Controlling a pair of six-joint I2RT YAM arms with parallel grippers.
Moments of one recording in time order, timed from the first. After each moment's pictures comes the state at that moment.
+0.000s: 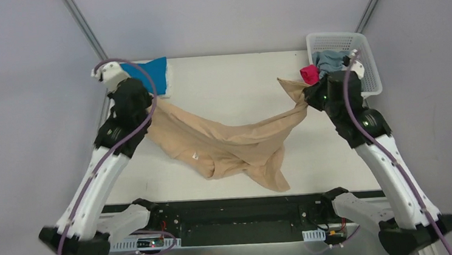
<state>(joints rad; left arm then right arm) -0.43 0.92 1.20 -0.47 -0.84 -0.43 0.37 0.91 1.22 -0.71 0.28 0.72</state>
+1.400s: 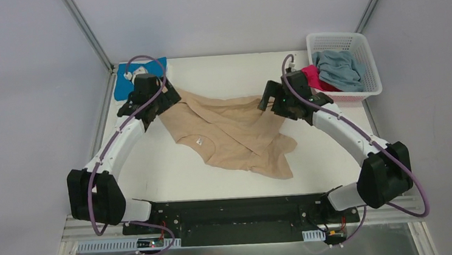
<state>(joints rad) -0.19 1.41 1.16 -0.39 -0.23 -0.61 0.40 1.42 1.16 -0.51 0.09 0.65</state>
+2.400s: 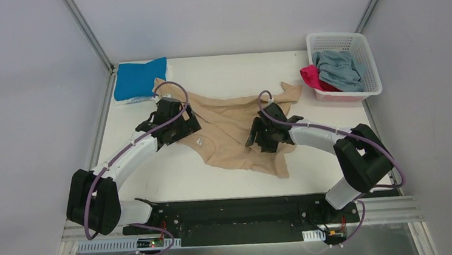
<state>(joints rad) -0.40 1.32 0.86 -0.39 -0.10 -0.71 0.63 1.58 0.86 -0.34 -0.07 0.92</state>
